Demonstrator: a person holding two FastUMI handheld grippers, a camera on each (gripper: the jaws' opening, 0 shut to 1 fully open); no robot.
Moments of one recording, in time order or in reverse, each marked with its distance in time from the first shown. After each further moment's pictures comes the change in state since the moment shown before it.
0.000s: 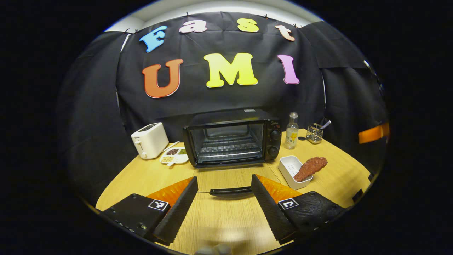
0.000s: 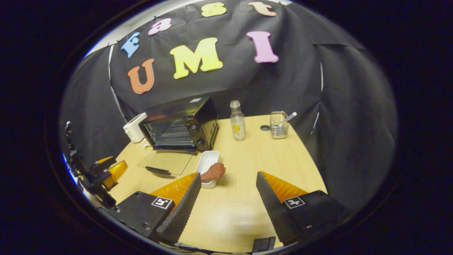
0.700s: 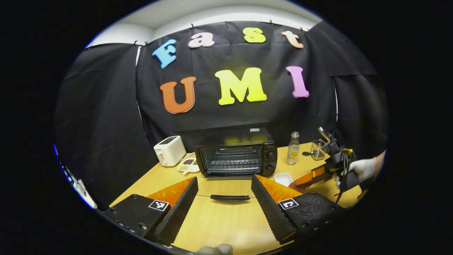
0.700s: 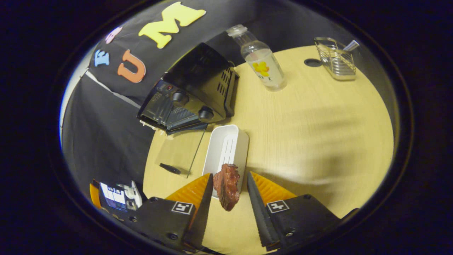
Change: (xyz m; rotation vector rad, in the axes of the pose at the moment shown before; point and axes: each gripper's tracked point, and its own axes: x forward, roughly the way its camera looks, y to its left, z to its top) left arm -0.056 -0.060 0.061 -0.035 -0.035 0.156; right arm 0.143 0.020 -0.032 0.285 0.482 0.359
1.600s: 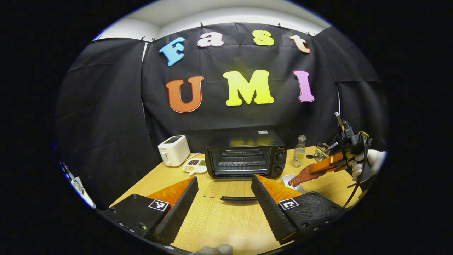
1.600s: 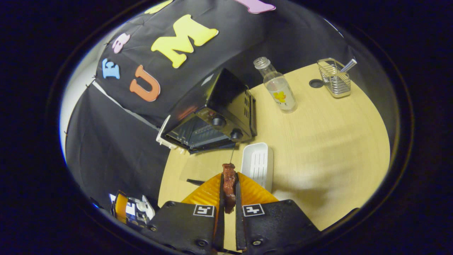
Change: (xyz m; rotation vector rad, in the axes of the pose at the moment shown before) left arm 0.007 0.061 -0.005 0.007 -0.003 -0.038; right arm -0.053 0.095 0.019 0.037 -0.267 0.041
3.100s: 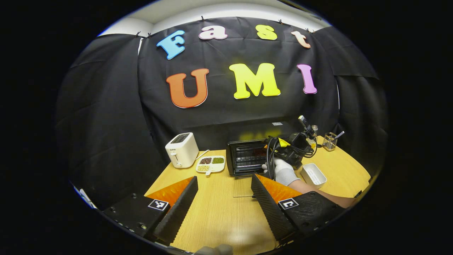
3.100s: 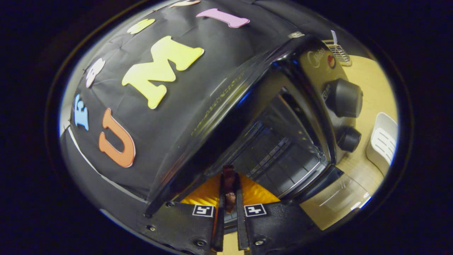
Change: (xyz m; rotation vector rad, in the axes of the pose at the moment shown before) left arm 0.023 0.096 -0.007 0.055 0.043 -0.022; right arm 0.287 0.107 0.072 0.264 -0.561 -0.150
